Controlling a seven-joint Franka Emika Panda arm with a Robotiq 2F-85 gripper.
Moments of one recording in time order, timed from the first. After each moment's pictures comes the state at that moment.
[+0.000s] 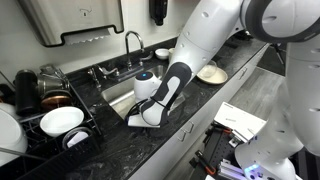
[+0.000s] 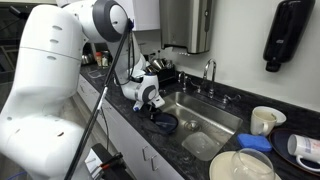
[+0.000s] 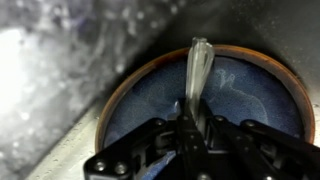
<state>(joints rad) 0.32 0.51 -0.01 -2.29 0.04 2.83 1.20</state>
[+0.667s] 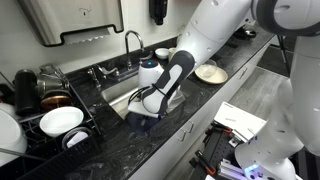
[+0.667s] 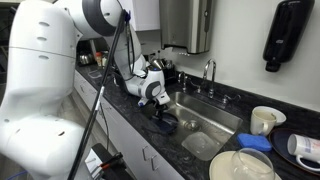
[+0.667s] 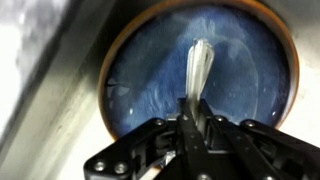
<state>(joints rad) 0.33 0.43 -0.10 -2.31 0.10 2.83 1.27</state>
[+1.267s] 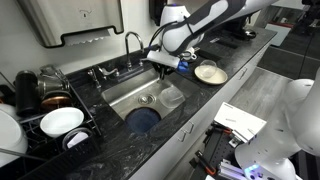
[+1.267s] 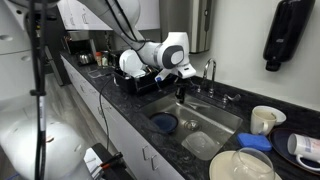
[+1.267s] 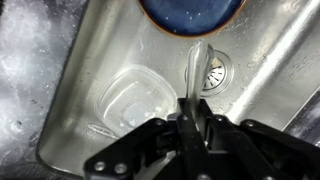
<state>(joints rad) 0.15 0.01 -0.21 -2.31 -0.01 2.44 1.16</state>
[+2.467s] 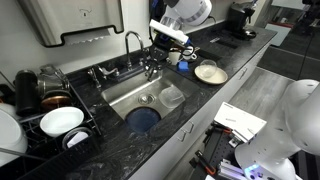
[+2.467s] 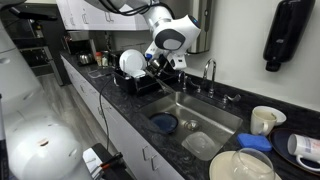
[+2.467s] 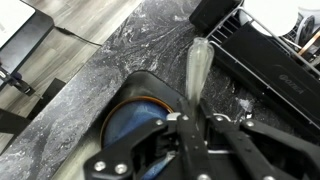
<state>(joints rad) 0.07 -0.09 -0.13 -2.21 0.73 1.96 0.64</state>
